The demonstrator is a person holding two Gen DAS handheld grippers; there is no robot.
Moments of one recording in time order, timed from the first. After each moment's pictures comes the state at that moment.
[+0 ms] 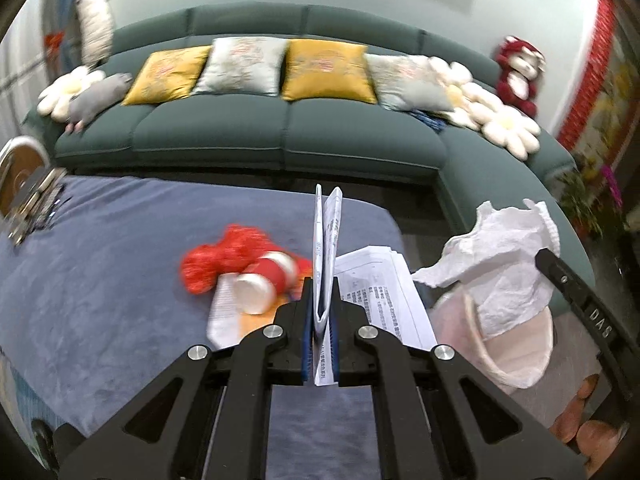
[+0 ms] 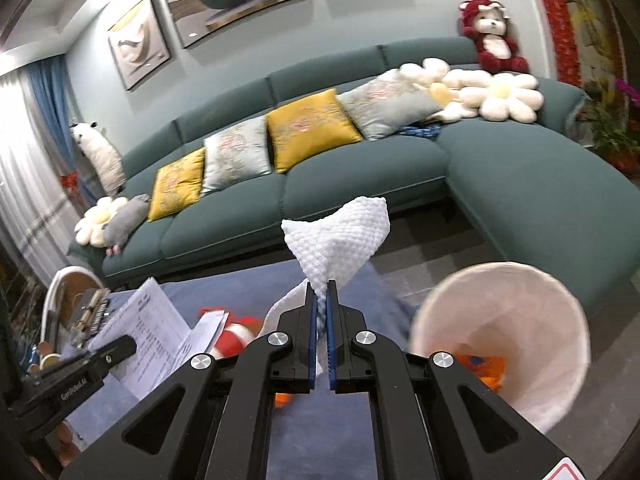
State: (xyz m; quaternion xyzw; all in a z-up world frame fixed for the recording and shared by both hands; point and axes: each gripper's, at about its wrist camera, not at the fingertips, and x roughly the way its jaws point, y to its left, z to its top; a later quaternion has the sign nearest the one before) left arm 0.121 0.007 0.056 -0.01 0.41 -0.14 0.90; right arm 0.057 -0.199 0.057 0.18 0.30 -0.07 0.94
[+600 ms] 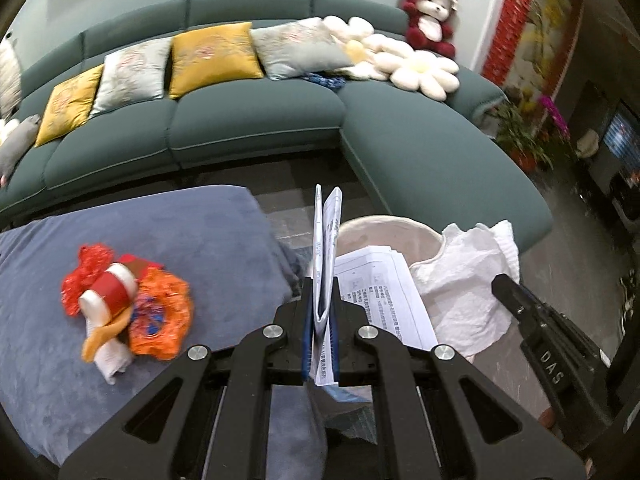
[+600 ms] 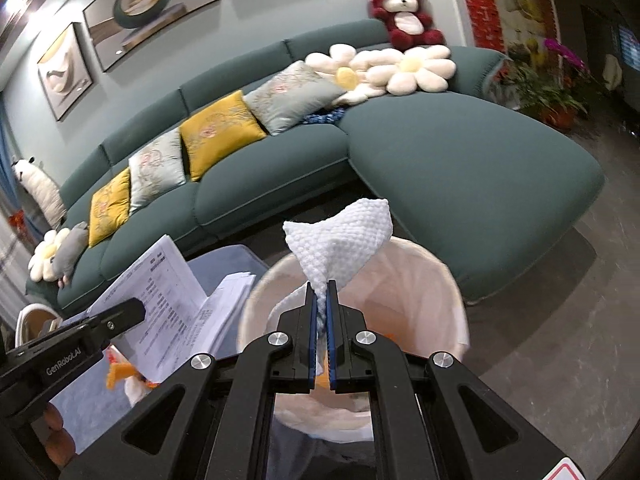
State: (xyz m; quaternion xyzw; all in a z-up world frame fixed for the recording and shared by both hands) left arm 0.094 -0.183 0.031 0.05 0.42 -0.26 0.87; right arm -0.009 -0.333 0.012 0.22 0.32 -0.18 0.91
